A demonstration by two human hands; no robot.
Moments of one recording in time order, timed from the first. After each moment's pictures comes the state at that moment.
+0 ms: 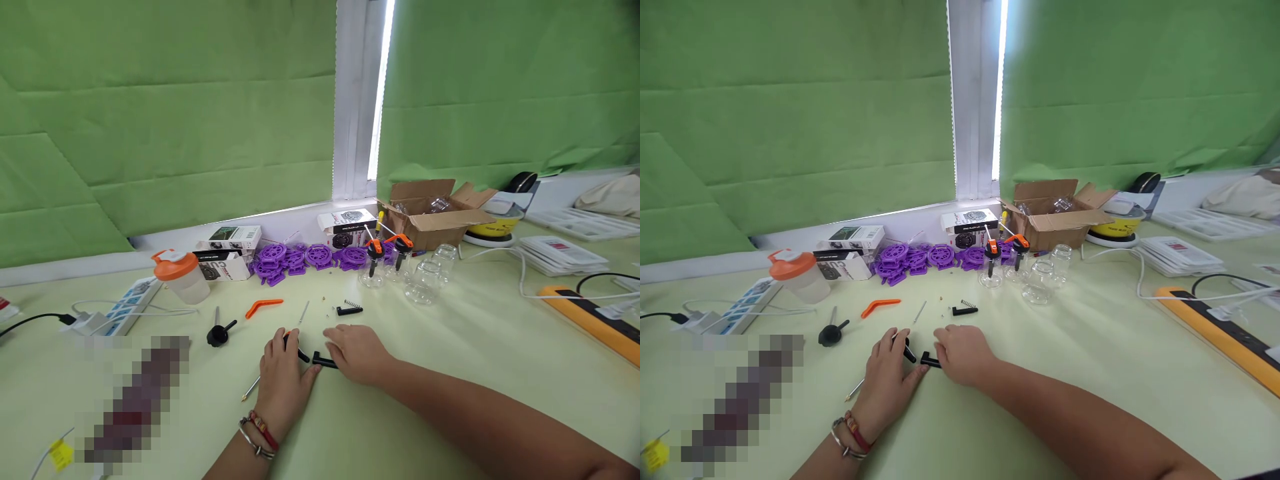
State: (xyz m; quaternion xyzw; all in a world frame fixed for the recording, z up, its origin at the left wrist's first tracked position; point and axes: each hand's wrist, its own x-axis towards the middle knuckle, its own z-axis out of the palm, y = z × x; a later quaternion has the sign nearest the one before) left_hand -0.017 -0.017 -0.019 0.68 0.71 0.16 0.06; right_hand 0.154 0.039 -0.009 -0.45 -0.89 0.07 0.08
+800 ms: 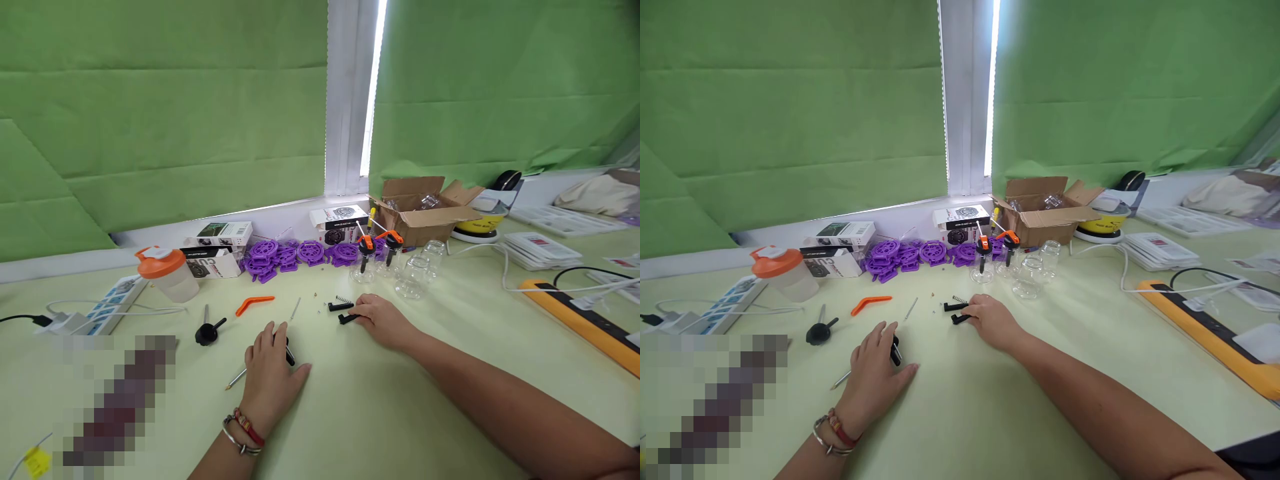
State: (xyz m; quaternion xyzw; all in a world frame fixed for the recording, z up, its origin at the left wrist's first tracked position) left_hand -0.021 -0.015 -0.015 0.68 0.71 0.14 0.04; right_hand 0.228 0.079 -0.013 -0.45 -0.86 0.15 0.19
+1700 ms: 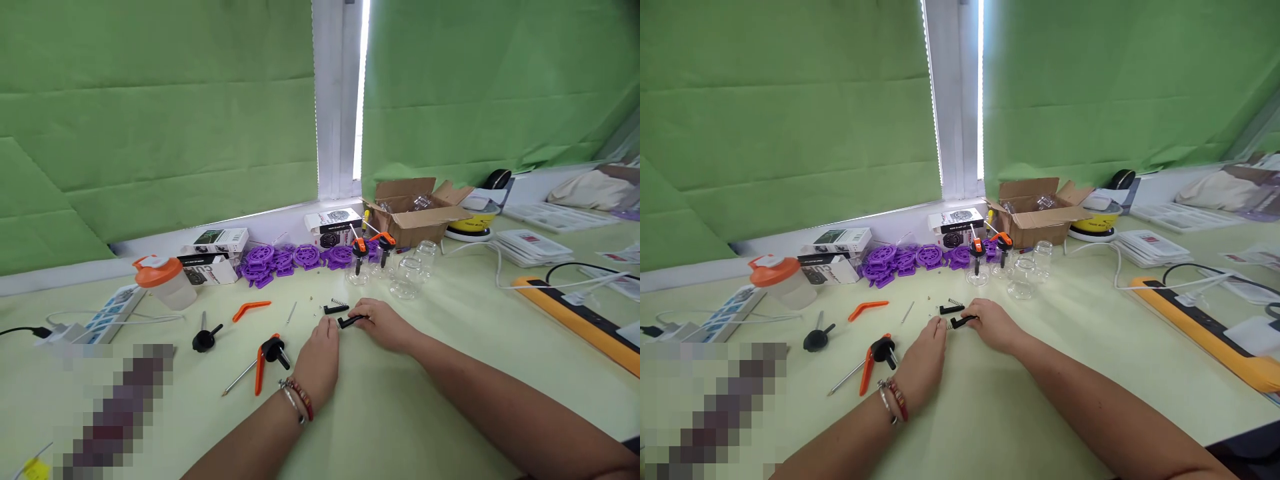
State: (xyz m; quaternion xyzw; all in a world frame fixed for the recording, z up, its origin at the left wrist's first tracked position) left_hand 0.059 0.014 -0.008 0.80 0.59 0.09 0.10; right_hand 0.239 0.083 -0.022 -0.45 -0.82 0.24 0.26
